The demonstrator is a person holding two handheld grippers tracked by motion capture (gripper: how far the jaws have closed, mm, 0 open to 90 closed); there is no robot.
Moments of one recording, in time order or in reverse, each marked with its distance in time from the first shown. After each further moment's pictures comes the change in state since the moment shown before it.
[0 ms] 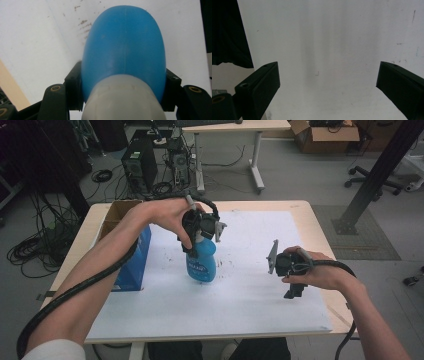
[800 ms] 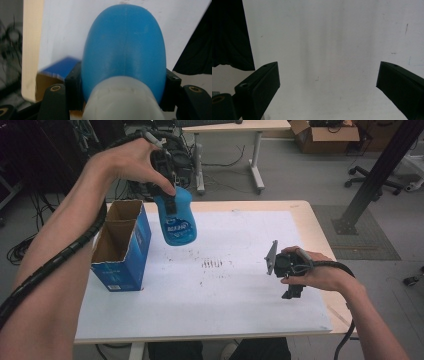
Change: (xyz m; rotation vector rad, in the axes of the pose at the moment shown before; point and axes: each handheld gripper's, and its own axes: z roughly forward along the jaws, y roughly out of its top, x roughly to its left) left arm 0.022 -0.070 -0.121 0.097 0.037 -0.707; right arm 0.007 0.006 -0.006 -0.028 -0.021 -0.032
